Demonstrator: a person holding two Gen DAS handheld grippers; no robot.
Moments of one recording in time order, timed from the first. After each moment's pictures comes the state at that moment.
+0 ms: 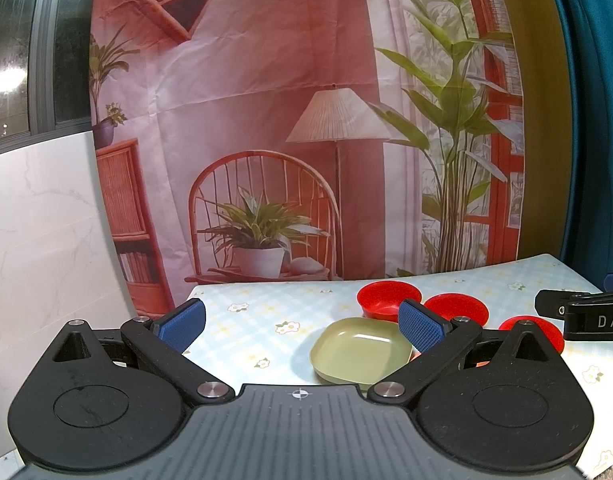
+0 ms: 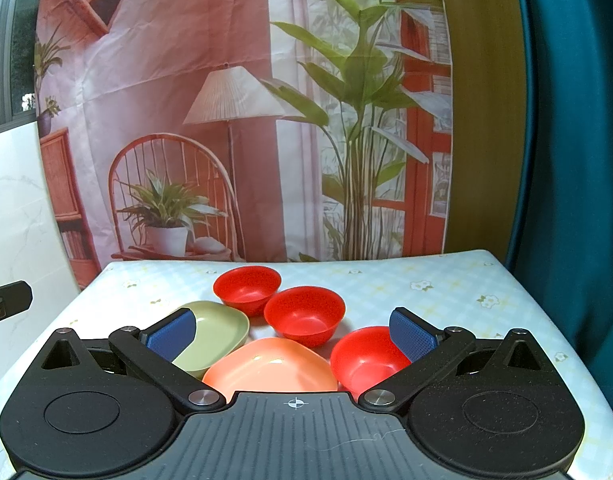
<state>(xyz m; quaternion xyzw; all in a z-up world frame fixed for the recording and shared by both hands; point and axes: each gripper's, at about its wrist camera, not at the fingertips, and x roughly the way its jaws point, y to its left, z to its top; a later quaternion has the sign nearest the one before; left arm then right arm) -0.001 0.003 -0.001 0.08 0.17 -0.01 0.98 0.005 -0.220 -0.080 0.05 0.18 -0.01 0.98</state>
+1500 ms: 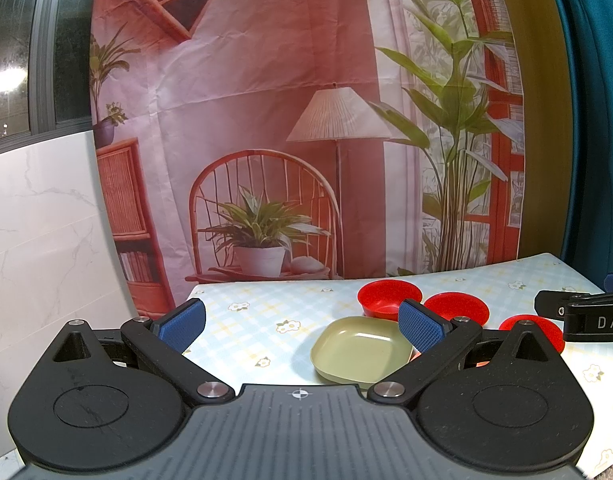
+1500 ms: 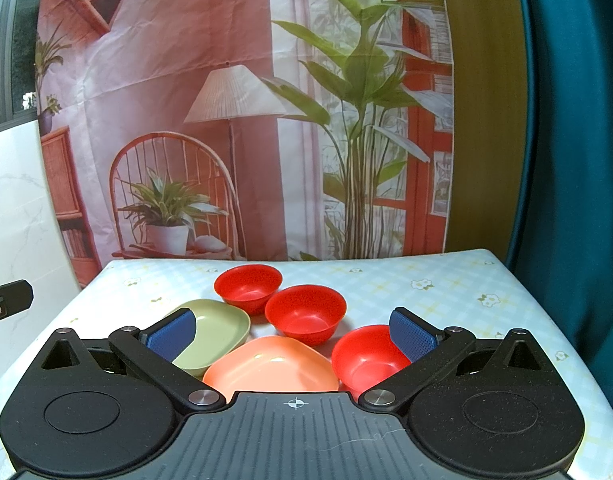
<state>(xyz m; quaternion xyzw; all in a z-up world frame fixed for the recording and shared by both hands) 0.000 0.002 -0.001 0.08 0.17 -0.01 0.98 0.005 -0.220 -0.080 0.05 0.18 -0.01 0.98</state>
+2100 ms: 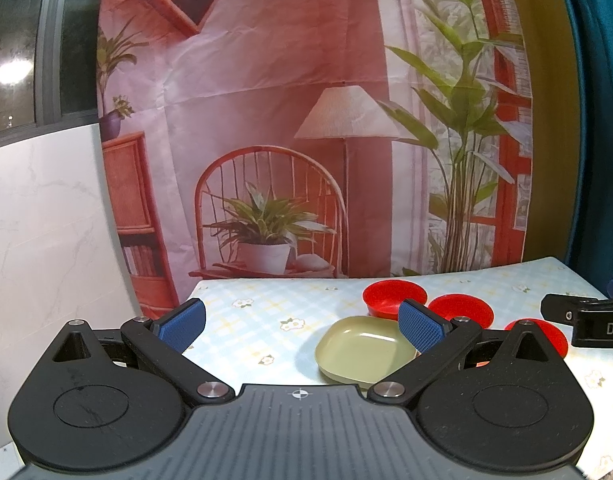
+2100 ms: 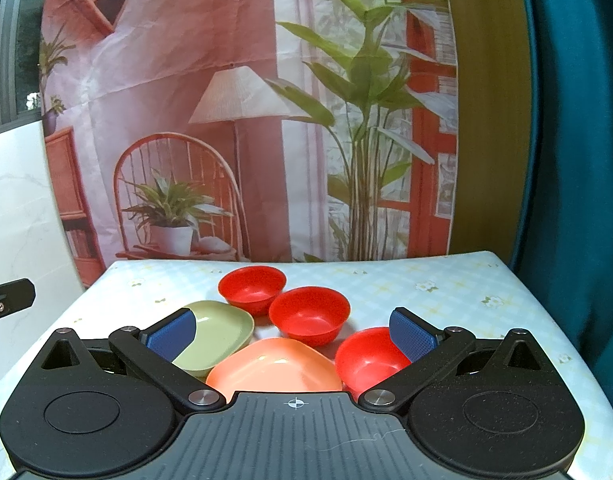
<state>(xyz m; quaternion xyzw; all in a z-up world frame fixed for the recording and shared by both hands) 0.006 0.012 -0.005 0.07 0.17 0.00 0.98 0.009 -0.219 -0.079 0.05 0.17 0.00 0.98</state>
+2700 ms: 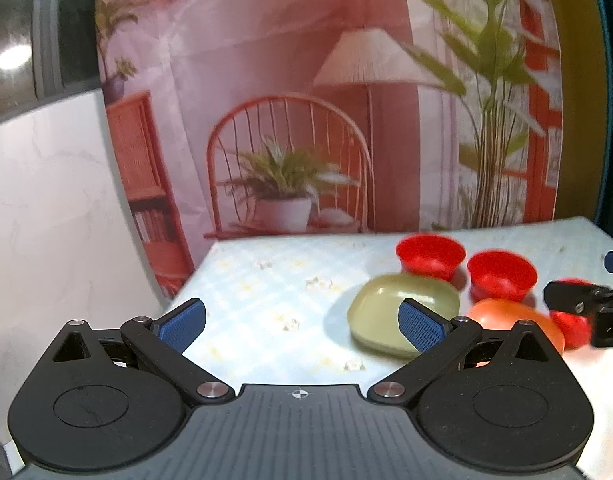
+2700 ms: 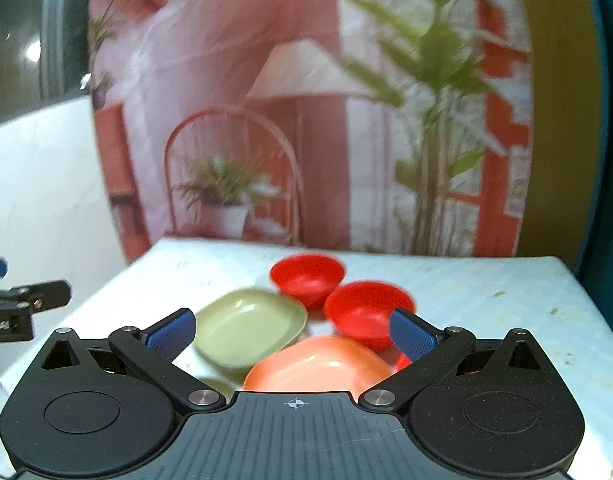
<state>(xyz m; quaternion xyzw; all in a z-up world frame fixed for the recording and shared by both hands) 0.051 0.029 -0.040 0.08 0.24 0.03 0.97 0.057 -0.197 -0.106 0.02 0.20 0.09 0.98</state>
